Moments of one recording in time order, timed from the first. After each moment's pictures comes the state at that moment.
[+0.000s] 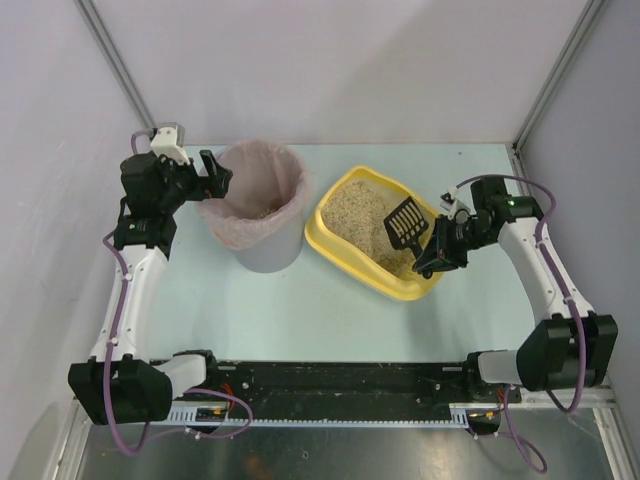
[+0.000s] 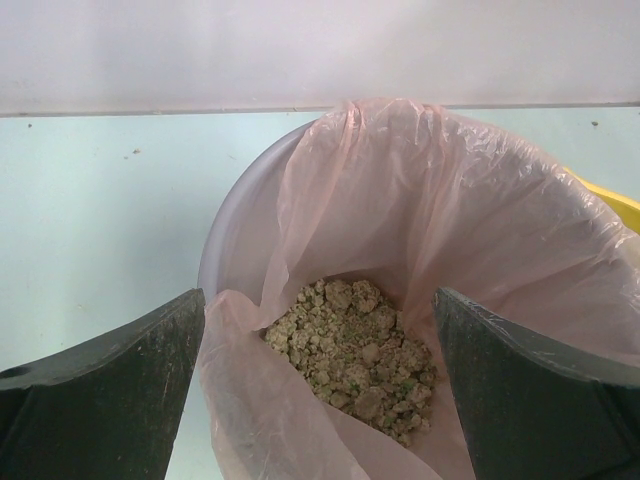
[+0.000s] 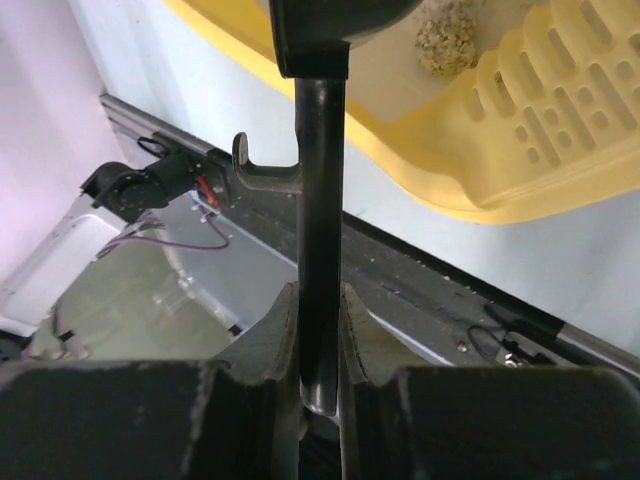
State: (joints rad) left arm 0.06 1.15 1.14 -0.25 0.33 -0.12; right arm 0.09 1.30 1.21 -1.17 -0.68 0.26
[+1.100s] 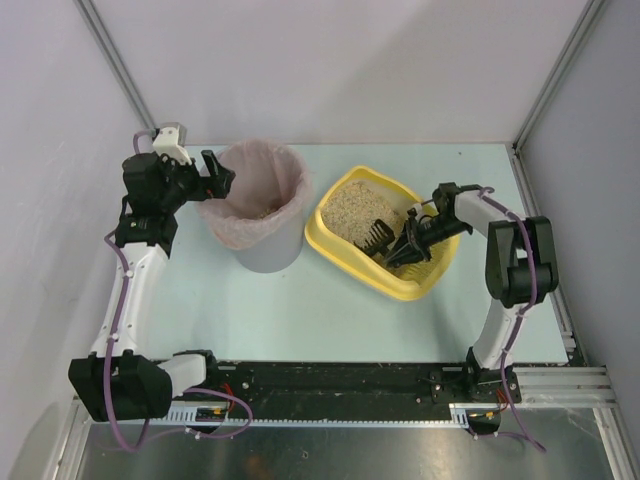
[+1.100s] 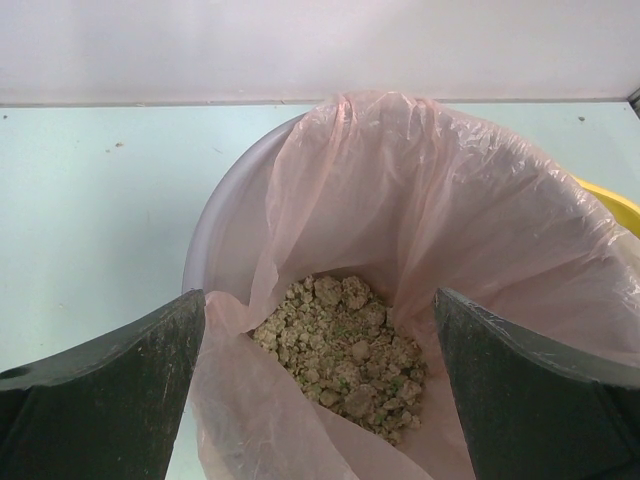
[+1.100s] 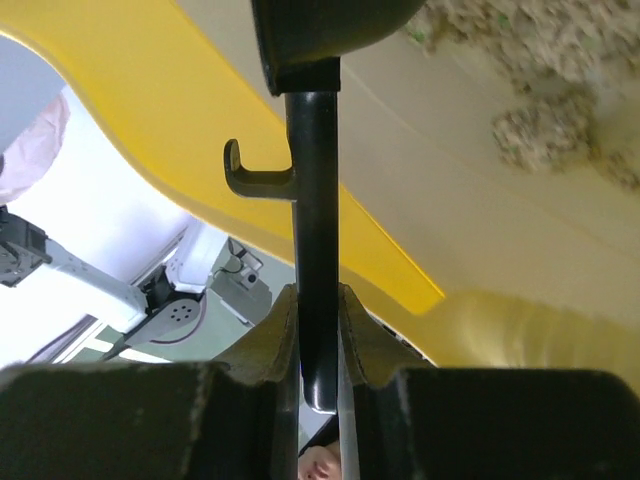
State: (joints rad) left arm 0.06 1.16 1.14 -0.25 0.35 -0.13; right arm 0.13 1.87 1.27 -1.07 -1.01 0.37
